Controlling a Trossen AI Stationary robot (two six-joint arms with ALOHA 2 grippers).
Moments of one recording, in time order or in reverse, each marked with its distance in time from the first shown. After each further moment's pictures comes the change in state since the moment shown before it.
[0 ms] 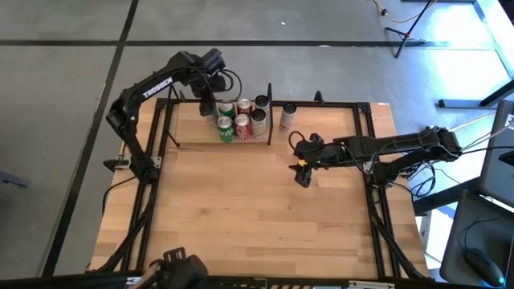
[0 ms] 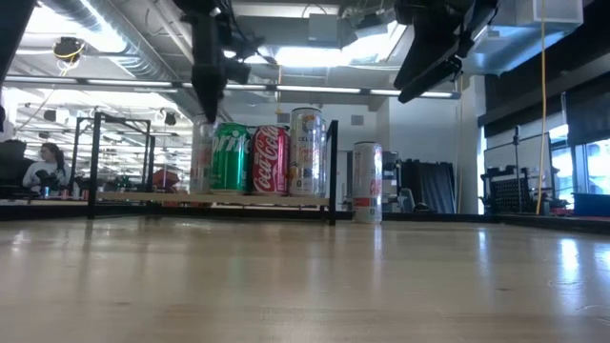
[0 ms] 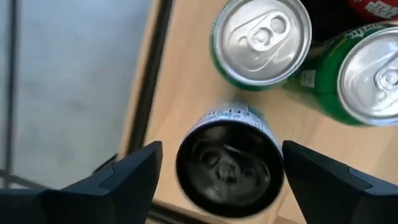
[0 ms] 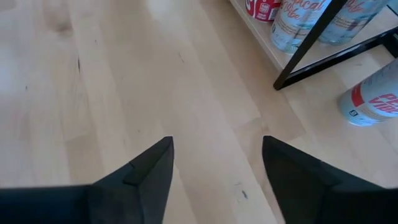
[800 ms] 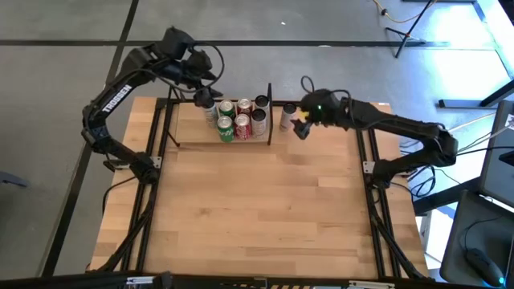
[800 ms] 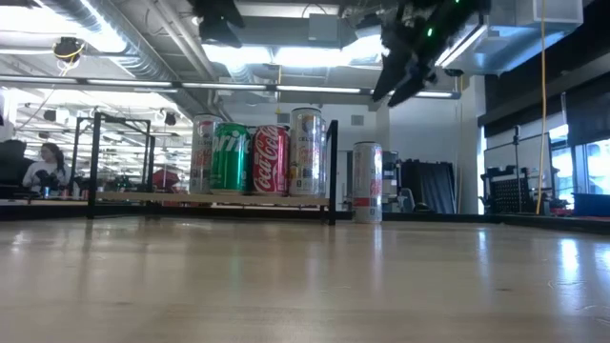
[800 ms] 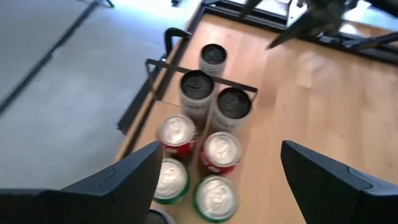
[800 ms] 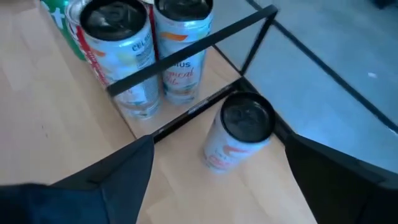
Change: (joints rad) left arm -0.016 -0.274 0.087 0.214 0.427 -0.223; right arm -0.479 0.034 0.113 0.053 -0.041 -0.314
